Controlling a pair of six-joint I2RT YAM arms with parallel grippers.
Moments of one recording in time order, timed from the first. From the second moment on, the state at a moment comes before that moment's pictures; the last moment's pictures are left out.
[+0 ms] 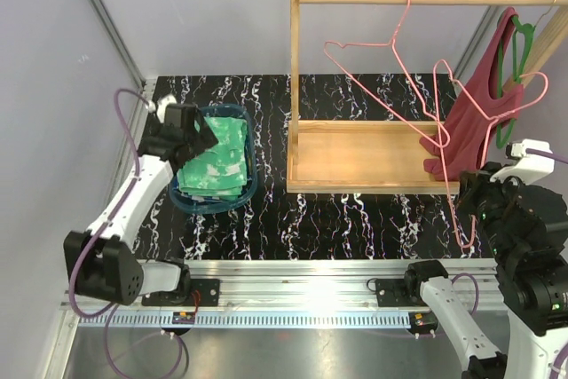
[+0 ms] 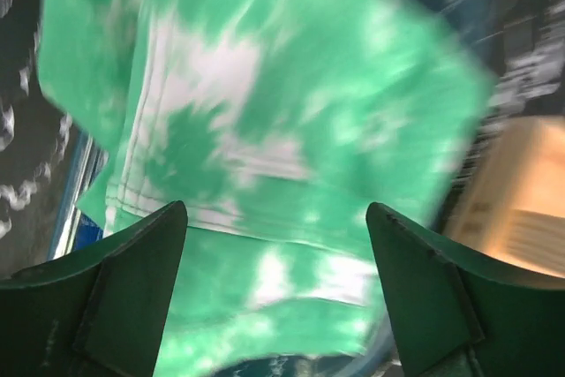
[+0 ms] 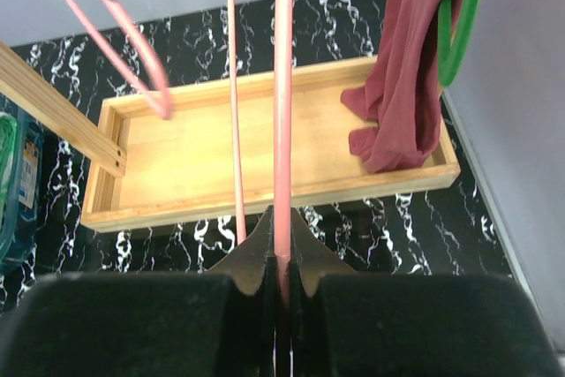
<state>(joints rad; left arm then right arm) -0.20 1.28 1.14 -0.61 -0.29 -0.64 0.15 0.58 1.43 -1.10 0.22 0.18</state>
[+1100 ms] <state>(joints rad) -0.10 0.80 1.23 -0.83 -0.13 -0.51 0.15 1.09 1.74 -0.82 0.16 -0.01</state>
